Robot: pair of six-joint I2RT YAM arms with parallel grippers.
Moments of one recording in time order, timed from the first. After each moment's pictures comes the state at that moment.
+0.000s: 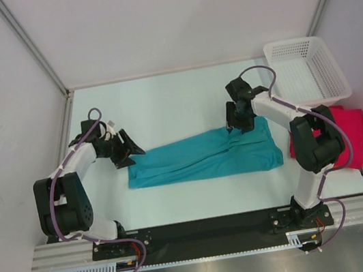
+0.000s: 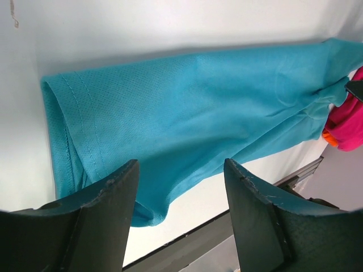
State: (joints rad) left arm 0.06 1.51 0.92 -0.58 0.56 -0.42; right arm 0.37 1.79 1.31 -0.69 0.05 0.51
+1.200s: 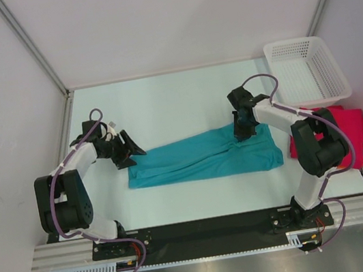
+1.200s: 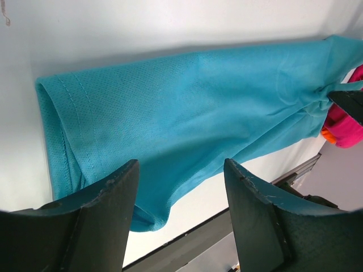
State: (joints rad) left arm 0.06 1.54 0.91 -0.56 0.58 -0.42; right arm 0.38 1.75 1.18 -0.66 0.09 0.54
